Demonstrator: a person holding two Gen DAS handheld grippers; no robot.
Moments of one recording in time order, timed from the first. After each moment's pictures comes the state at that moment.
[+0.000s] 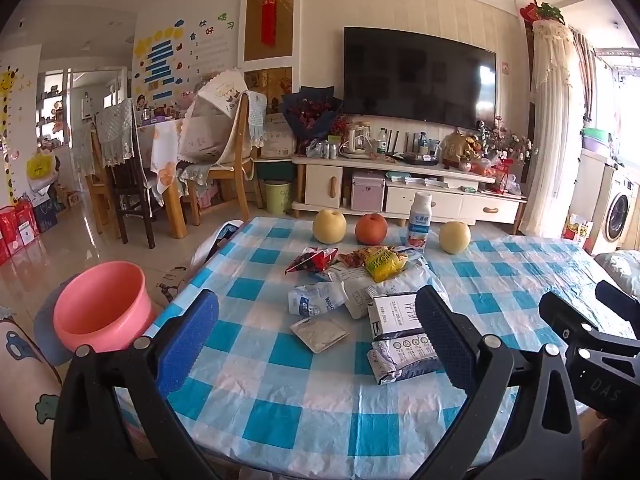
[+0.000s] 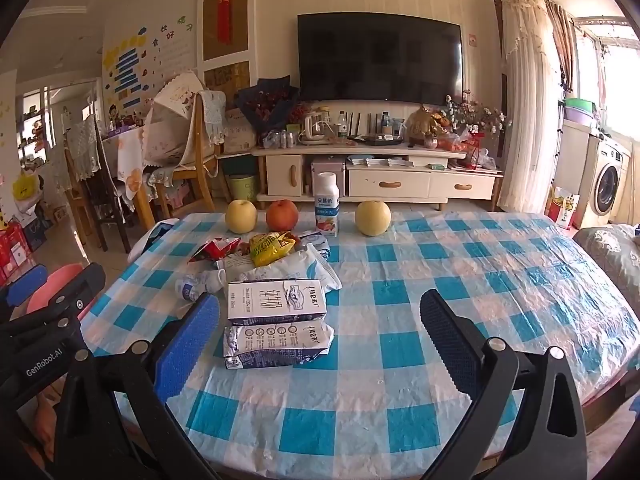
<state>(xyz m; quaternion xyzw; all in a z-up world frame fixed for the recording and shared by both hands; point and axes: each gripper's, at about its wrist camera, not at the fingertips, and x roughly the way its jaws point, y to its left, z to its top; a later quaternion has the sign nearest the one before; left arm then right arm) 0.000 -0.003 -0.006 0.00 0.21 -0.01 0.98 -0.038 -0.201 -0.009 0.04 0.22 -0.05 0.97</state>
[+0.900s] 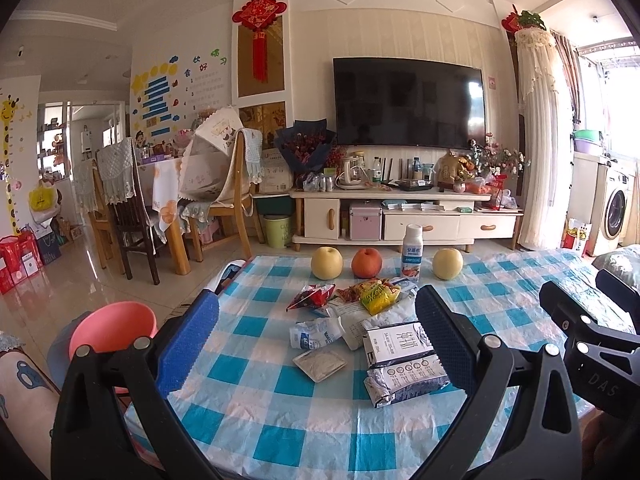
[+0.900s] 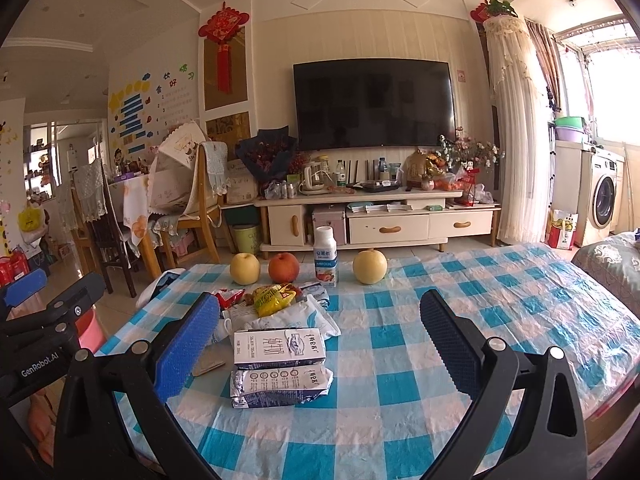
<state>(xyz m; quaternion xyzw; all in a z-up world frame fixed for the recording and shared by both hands) -0.024 -0.012 0.029 0.03 0.15 -0.02 0.99 -0.061 -0.205 0.003 0.05 0.13 -0.05 0.99</state>
